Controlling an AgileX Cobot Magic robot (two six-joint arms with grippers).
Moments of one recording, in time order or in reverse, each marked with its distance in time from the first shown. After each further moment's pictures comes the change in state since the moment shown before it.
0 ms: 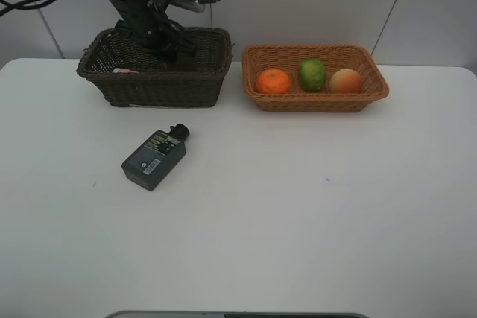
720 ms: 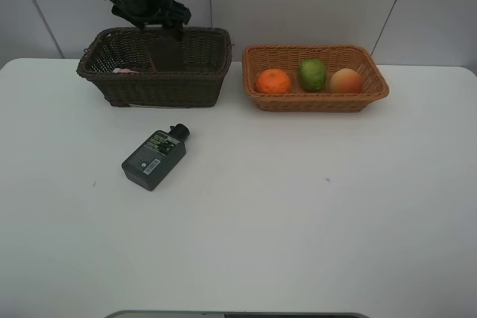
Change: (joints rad) left arm 0.000 -0.155 -0.003 0.001 0.104 0.000; right arm 0.000 0.000 0.000 0.000 0.000 0.000
